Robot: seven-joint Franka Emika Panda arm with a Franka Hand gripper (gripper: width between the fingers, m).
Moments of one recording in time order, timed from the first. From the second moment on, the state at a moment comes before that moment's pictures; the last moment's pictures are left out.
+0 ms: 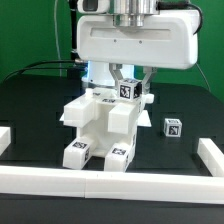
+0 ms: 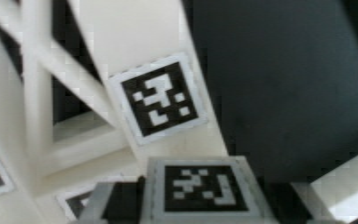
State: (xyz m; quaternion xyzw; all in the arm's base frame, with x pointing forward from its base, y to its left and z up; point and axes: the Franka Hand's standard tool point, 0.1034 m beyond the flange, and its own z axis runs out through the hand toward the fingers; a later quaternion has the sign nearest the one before) arm 0.545 0.005 0.115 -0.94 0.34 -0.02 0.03
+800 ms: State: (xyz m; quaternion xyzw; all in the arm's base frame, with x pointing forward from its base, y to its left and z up) arm 0.547 0.008 0.122 -1.00 0.08 -0.03 0.01
